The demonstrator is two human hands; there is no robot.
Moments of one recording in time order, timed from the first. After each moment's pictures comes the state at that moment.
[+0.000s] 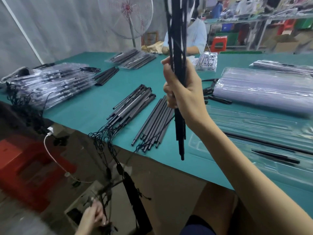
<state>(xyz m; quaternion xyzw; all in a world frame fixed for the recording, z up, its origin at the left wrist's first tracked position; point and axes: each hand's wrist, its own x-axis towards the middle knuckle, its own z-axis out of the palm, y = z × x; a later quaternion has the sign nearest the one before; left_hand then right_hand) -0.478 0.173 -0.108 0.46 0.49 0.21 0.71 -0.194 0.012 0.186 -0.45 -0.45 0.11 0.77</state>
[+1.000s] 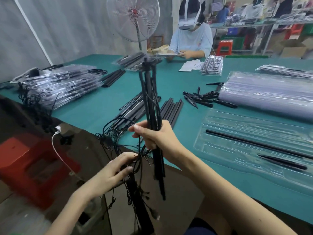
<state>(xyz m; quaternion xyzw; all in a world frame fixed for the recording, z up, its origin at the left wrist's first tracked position) -0.399 0.166 0.043 0.93 0.11 0.11 0.34 -0.240 0.043 0.109 -0.44 -0.43 0.38 0.69</state>
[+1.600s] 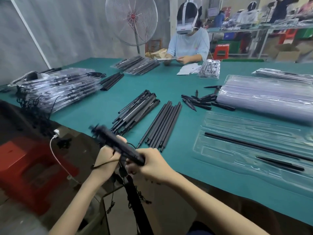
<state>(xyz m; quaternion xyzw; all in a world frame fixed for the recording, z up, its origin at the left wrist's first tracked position) -0.374 0.178 0.054 0.83 0.25 0.30 0.39 -0.262 0.046 0.060 -0.64 -0.56 0.22 0.47</state>
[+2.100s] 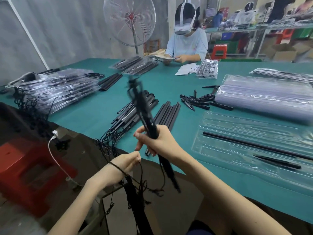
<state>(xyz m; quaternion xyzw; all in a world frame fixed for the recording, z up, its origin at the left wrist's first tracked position) -0.363 0.178 0.031 0.93 0.15 0.06 0.34 -0.229 0.046 0.094 -0.53 -0.49 0.28 0.63</state>
